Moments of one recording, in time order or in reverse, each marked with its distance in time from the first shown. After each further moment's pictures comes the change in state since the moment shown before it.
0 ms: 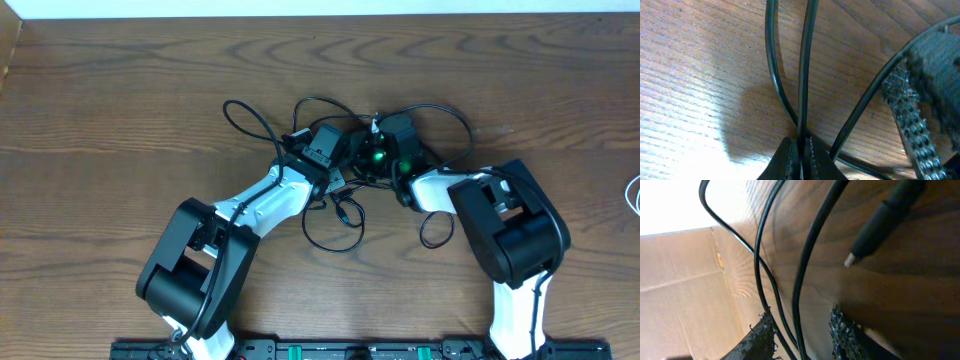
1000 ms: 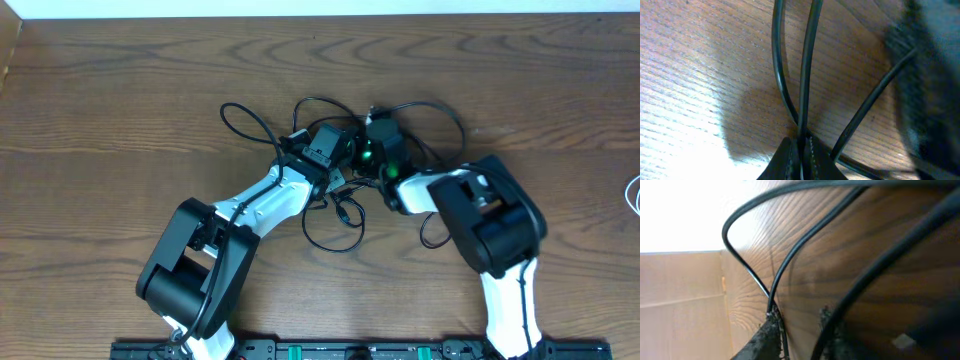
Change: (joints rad) left arm 0.000 0.000 0.000 -0.001 0.000 -0.060; right arm 0.060 0.126 0.049 0.203 0.193 -0.020
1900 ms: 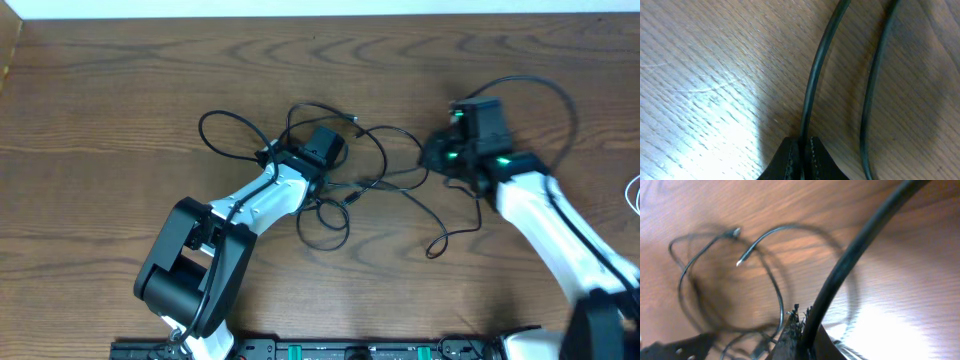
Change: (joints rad) left arm 0.024 0.000 0.004 -0.153 -0.130 -0.290; right arm -0.304 -0.727 -0.045 -1.159 0.111 -0.621
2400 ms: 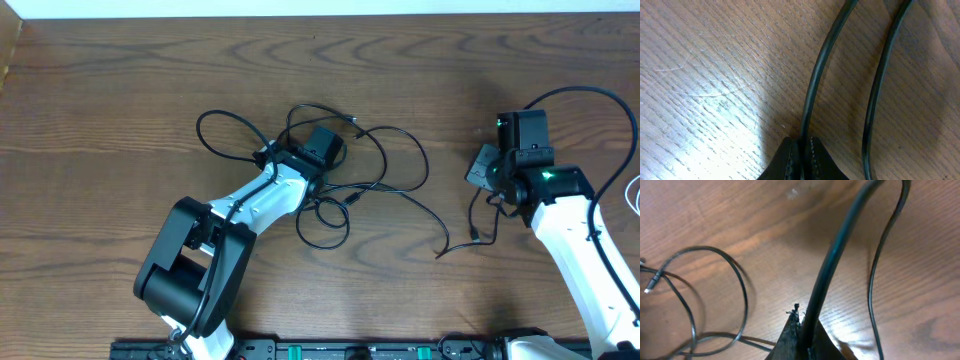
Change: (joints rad) left arm 0.005 0.000 0.000 -0.007 -0.018 -0.014; right arm -0.101 -0.158 0.000 -0.288 0.287 -0.063
